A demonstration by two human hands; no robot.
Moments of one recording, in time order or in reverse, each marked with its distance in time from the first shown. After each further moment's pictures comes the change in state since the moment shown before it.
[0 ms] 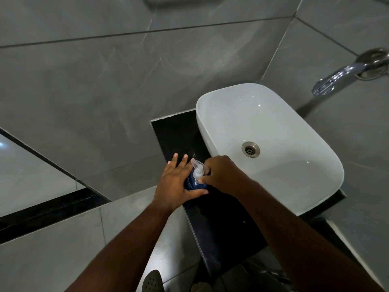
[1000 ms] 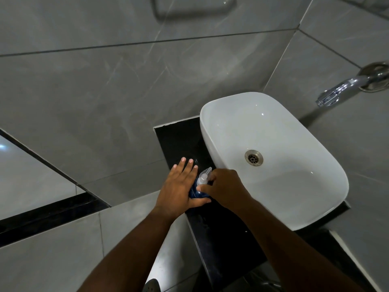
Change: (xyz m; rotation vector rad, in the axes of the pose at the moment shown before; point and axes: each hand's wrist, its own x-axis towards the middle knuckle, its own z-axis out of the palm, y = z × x) left_hand 0.005 -0.002 -0.002 0.193 -0.051 0.103; right_hand 0.000 0.001 0.023 0.038 0.122 0.164
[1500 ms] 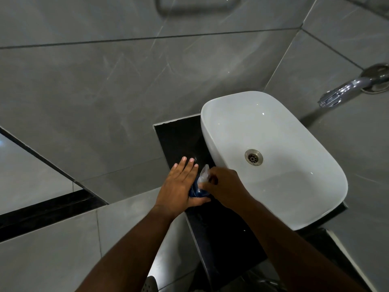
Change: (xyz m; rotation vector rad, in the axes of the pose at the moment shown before) left_hand -0.001 -0.004 0.004 -0.044 0.011 0.016; right_hand -0.002 0.001 0.000 0.106 -0.018 -0.045
